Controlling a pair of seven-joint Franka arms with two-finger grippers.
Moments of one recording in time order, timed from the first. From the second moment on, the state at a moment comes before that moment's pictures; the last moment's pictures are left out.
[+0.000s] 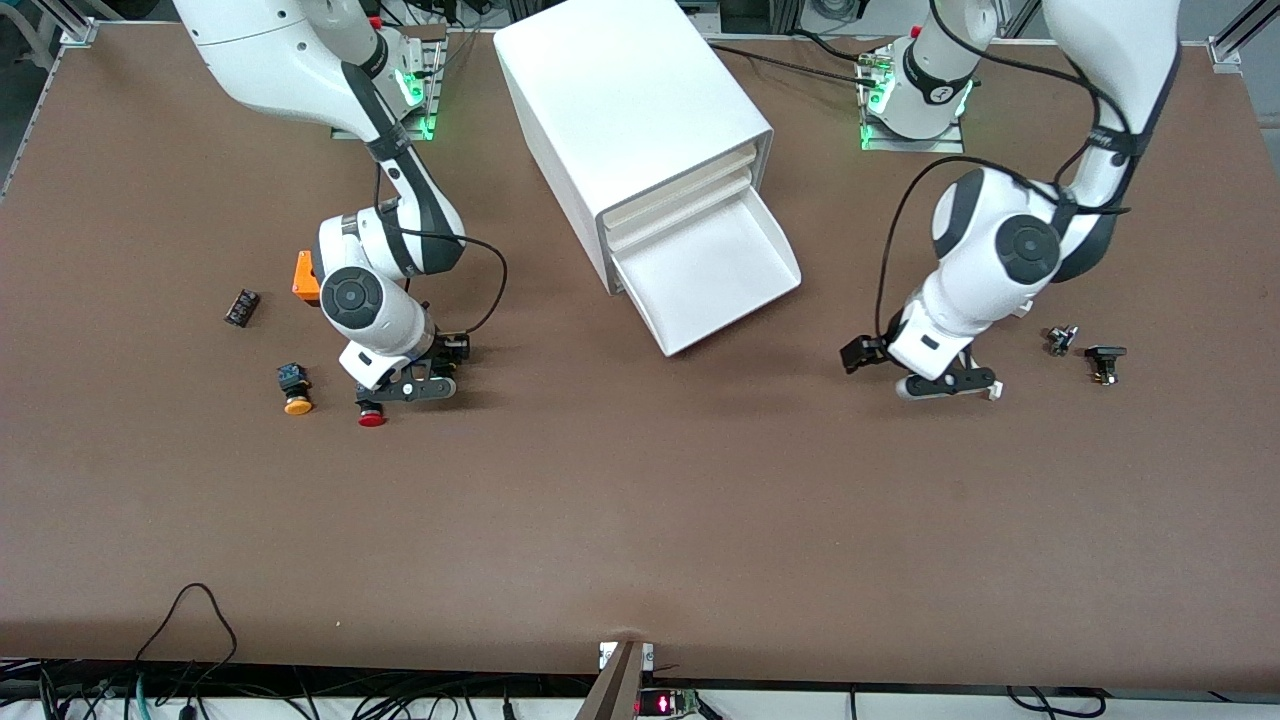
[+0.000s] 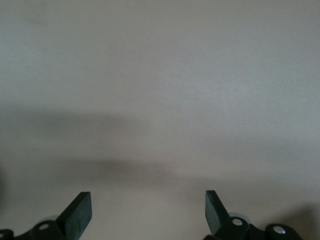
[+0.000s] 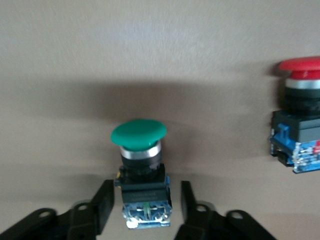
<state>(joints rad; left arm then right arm) 0.08 0.32 -0.36 -2.11 -0.01 2.48 -0.44 0.42 0.51 -0.08 -2.00 0.05 2.42 0.25</state>
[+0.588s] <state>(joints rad) -0.03 0.44 -0.38 -2.11 0.04 2.57 -0.69 0.44 0.41 -0.07 -1.70 0.05 2.01 0.37</state>
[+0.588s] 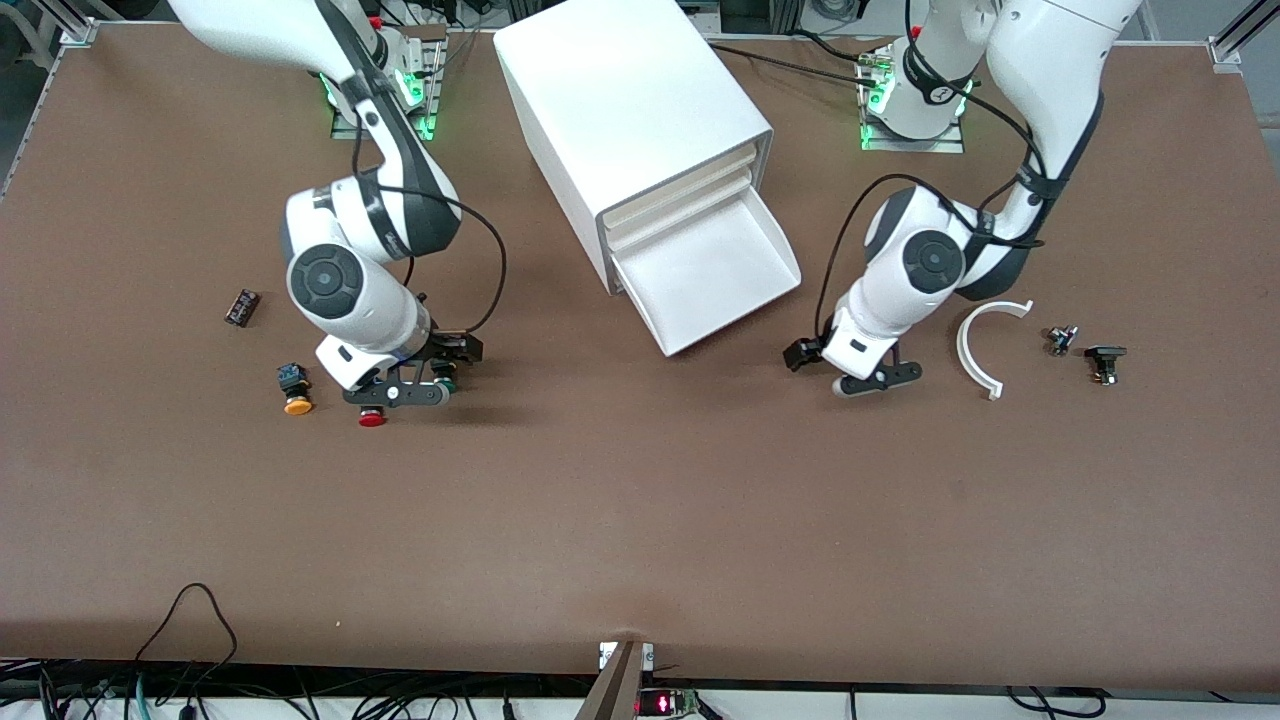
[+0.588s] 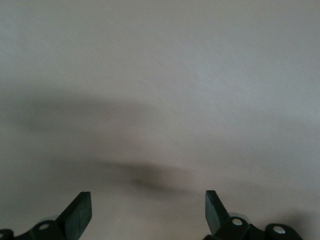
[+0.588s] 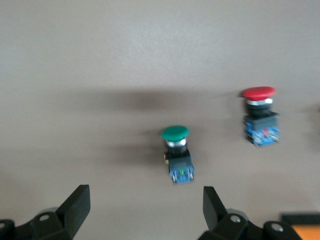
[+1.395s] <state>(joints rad) -0.04 0.44 -0.69 -2.21 0.04 2.56 -0.91 0.15 0.33 -0.04 -1.32 0.04 1.61 0.37</state>
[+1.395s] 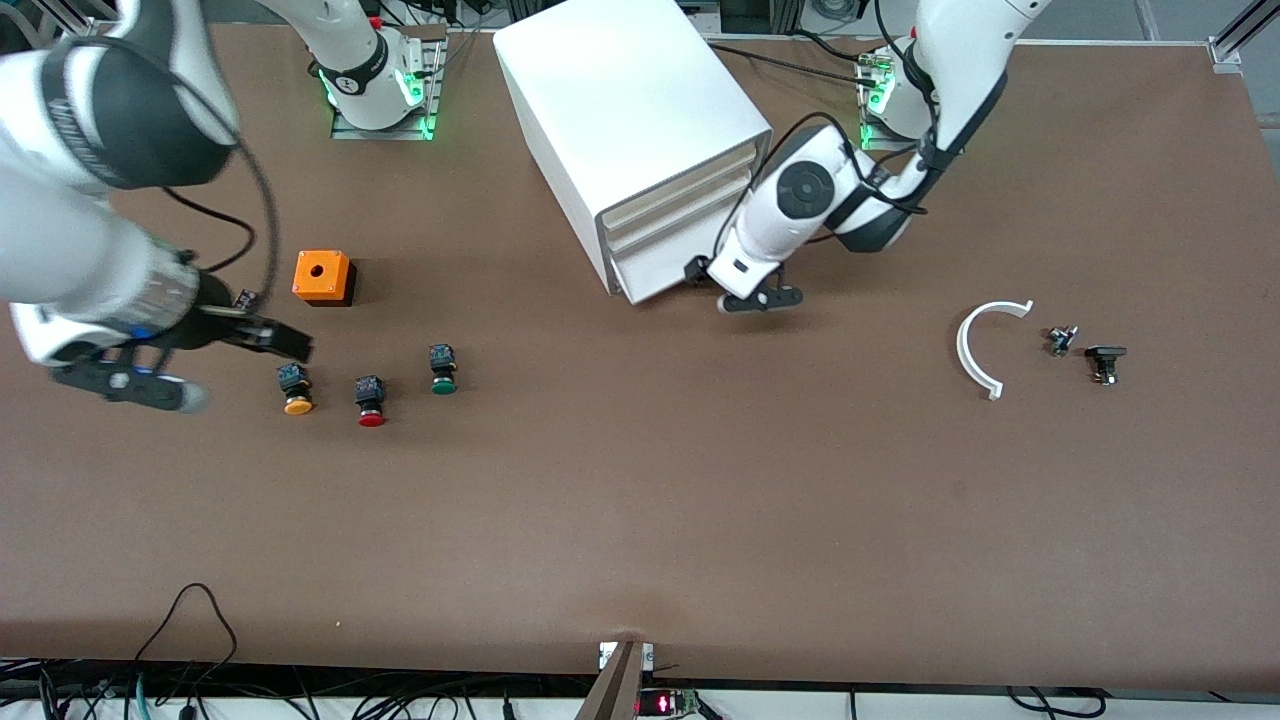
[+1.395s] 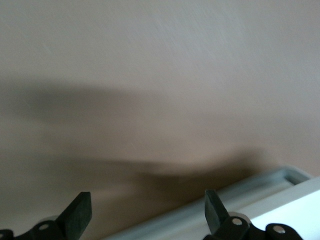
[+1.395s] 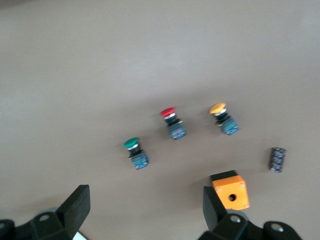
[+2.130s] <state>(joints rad) 0.13 0.33 -0.75 -2.15 0.04 2.41 -0.92 0.01 0.14 -0.05 -1.41 -0.07 1.52 0.16</state>
